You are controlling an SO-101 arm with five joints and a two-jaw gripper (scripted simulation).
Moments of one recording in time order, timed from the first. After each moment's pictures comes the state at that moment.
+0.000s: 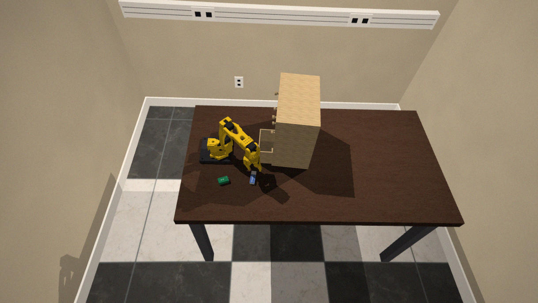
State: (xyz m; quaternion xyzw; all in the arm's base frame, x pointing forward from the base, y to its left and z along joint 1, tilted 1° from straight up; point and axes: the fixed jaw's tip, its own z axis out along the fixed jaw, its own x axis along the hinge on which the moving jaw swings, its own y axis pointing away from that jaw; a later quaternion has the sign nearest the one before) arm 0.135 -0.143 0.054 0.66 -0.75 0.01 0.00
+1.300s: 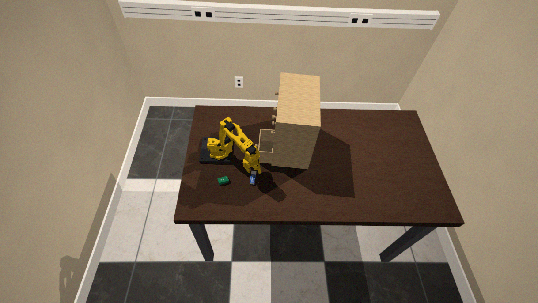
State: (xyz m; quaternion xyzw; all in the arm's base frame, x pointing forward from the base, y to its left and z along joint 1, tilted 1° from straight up) arm 0.132 -0.142 0.033 0.66 -0.75 0.00 0.00
